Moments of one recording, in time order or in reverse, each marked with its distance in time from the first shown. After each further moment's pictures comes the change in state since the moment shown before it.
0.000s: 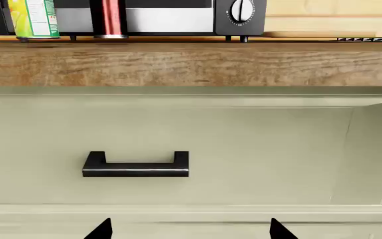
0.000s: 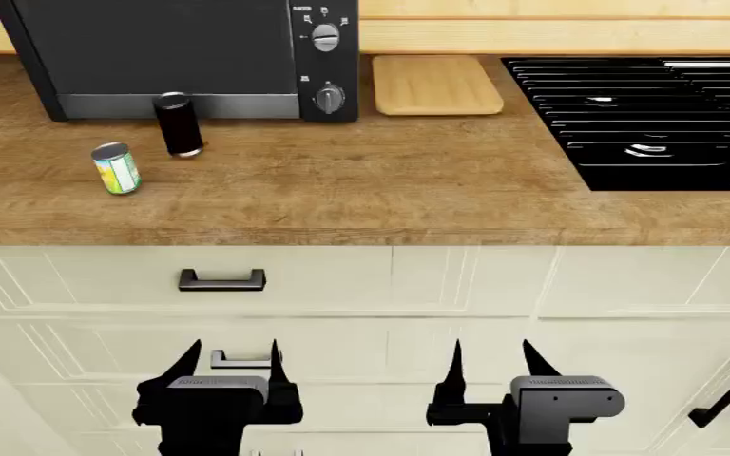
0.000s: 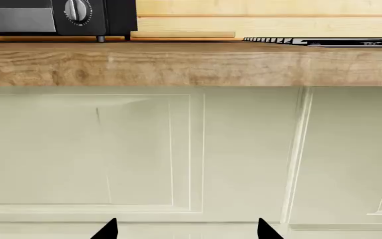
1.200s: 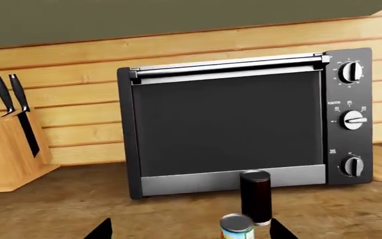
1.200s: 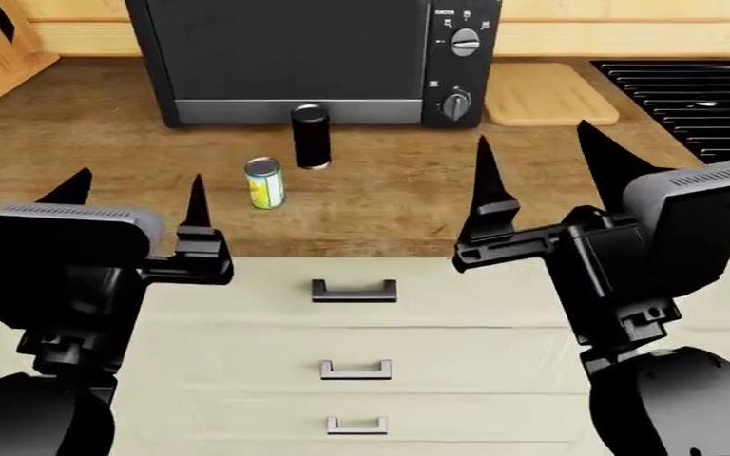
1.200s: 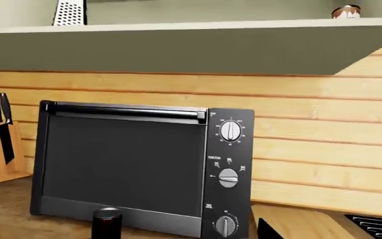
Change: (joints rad) left arm -0.408 -0.193 -0.089 0.849 -0.183 -1.001 -0.030; right arm 0.487 0.160 0.034 -0.823 0.274 0.903 -0.025
